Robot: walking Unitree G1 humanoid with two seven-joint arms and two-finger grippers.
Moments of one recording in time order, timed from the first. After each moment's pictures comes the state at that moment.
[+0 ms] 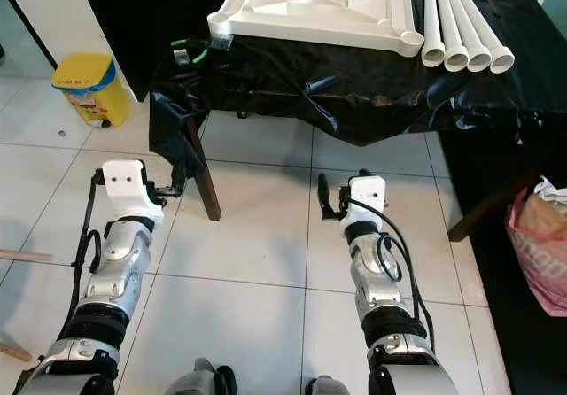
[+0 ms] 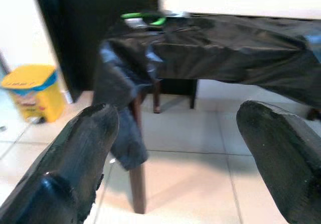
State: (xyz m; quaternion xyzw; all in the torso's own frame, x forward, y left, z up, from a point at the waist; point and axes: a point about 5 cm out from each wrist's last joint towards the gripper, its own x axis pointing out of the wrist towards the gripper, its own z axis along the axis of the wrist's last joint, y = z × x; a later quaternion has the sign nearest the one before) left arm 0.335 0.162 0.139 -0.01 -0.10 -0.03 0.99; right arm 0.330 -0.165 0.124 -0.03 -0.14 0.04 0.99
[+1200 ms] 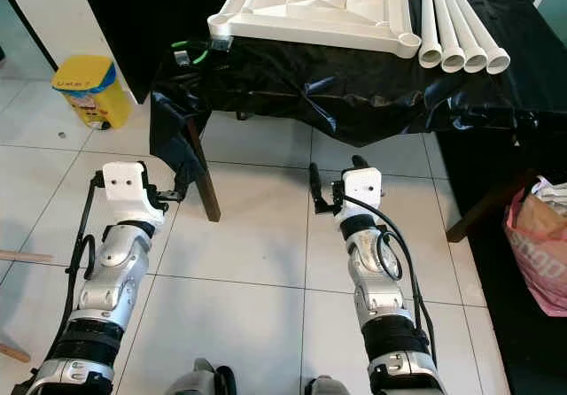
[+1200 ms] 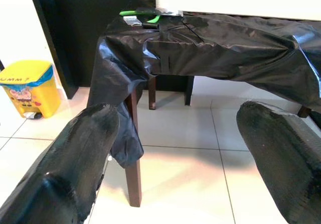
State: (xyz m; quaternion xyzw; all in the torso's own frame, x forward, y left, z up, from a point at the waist) left arm 0.322 0.159 0.143 -0.01 -0.09 -0.05 0.99; right arm 0.319 -0.154 0.137 -0.04 -0.15 0.06 0.99
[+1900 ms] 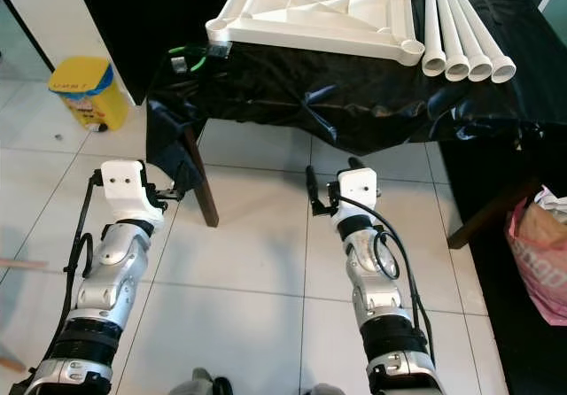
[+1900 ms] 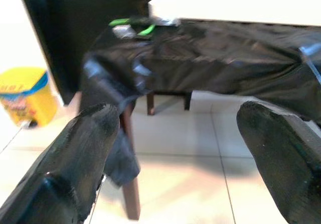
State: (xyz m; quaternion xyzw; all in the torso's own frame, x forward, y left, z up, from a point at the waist) left arm 0.323 0.162 0.147 -0.01 -0.09 -0.05 0.99; right arm 0.321 -0.145 0.136 -0.04 -0.14 0.07 0.99
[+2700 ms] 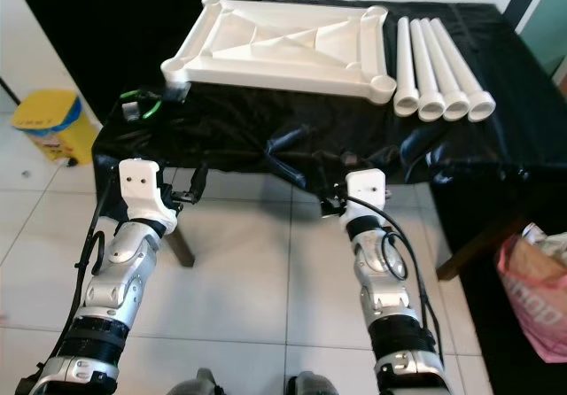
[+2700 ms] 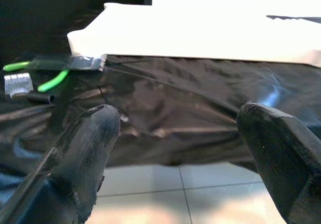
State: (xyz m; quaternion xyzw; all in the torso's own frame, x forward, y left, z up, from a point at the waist) left arm 0.323 0.145 0.149 -0.02 -0.09 -0.10 0.99; right arm 0.321 -0.161 0.137 -0.06 -0.14 0.05 0.99
